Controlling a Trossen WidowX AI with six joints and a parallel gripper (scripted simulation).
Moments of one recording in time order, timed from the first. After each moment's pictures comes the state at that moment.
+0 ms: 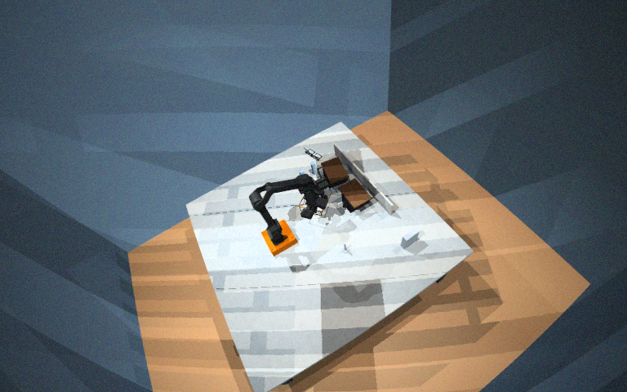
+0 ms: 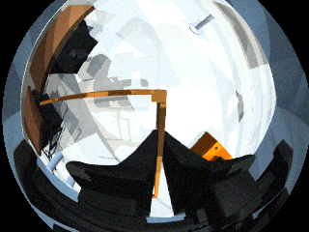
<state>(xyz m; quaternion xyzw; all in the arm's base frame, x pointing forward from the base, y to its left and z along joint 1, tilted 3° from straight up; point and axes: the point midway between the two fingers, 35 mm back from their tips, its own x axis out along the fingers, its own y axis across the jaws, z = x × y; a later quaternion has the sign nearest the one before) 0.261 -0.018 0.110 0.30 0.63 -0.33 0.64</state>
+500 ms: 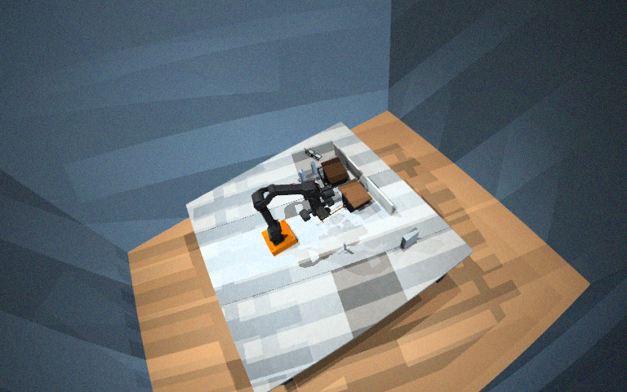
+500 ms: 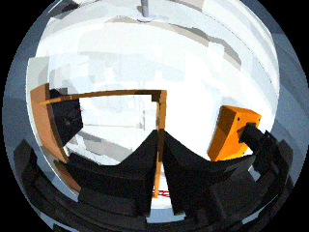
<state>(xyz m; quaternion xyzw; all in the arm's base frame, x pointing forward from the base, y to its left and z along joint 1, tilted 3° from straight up) 0.265 -0.049 0.103 0.50 0.52 -0.48 0.50</state>
